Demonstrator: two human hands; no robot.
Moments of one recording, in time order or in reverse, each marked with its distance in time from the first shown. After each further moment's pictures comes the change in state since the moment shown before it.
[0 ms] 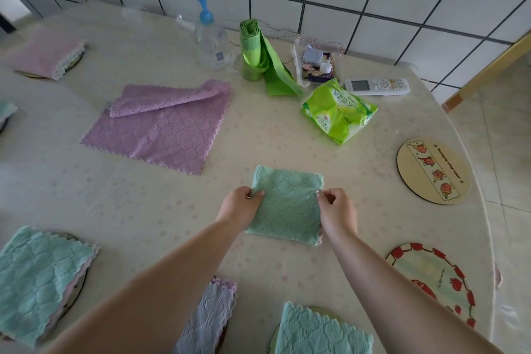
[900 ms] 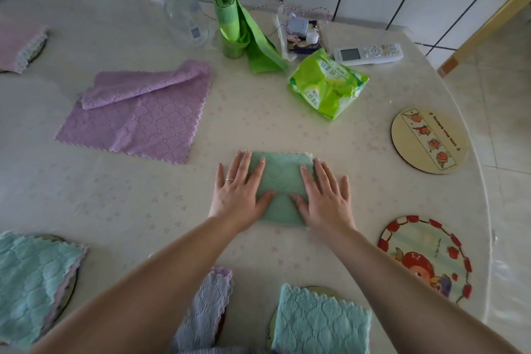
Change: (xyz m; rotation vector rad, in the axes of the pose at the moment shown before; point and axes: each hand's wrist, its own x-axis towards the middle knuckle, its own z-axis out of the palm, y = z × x) left_hand 0.000 -0.016 0.018 0.860 0.117 0.508; right_hand -0.004 0.040 0.004 -0.804 -0.103 -0.559
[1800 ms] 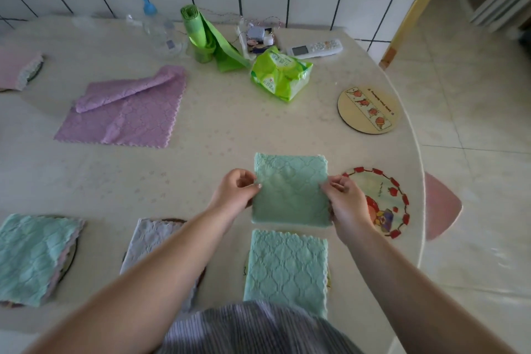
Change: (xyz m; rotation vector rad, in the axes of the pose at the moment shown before) left_hand -0.081 0.080 -0.029 -1.298 -0.074 -0.424; right_hand -0.122 0.040 -0.044 1.384 0.194 0.755
